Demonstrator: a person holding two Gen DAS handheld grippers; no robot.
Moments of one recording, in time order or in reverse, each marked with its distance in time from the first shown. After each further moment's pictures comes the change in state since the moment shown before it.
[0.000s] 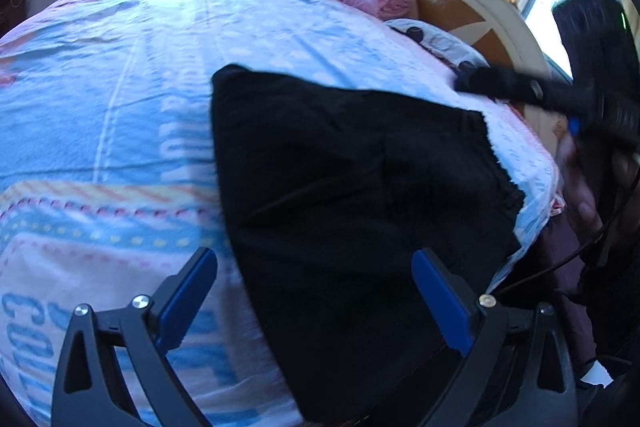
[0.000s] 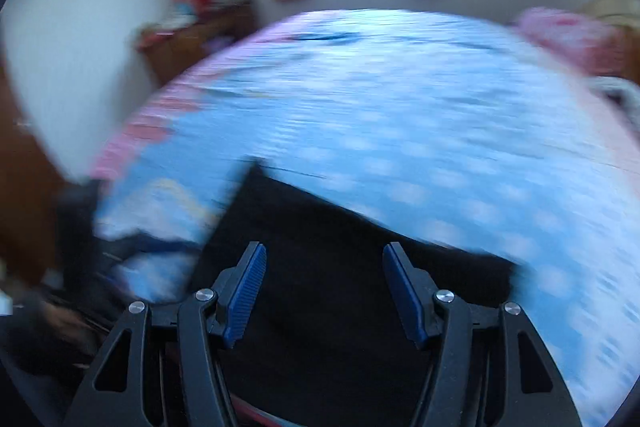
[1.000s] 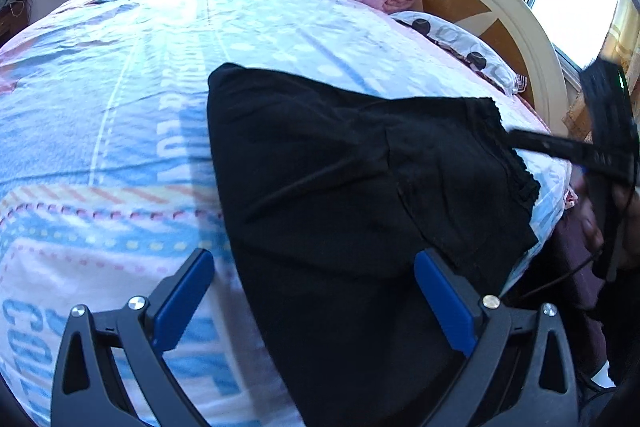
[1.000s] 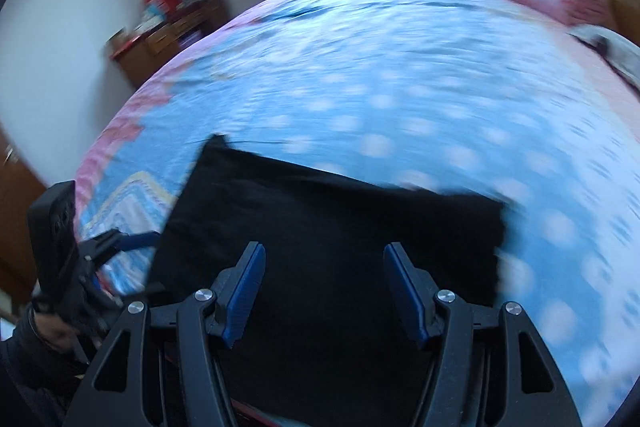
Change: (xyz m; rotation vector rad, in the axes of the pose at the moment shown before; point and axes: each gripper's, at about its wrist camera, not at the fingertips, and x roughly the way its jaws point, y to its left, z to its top) left arm 0.020 -0.016 0.010 0.029 0.007 0.033; right arm -0.044 -0.077 -0.072 0.217 0.016 -0.225
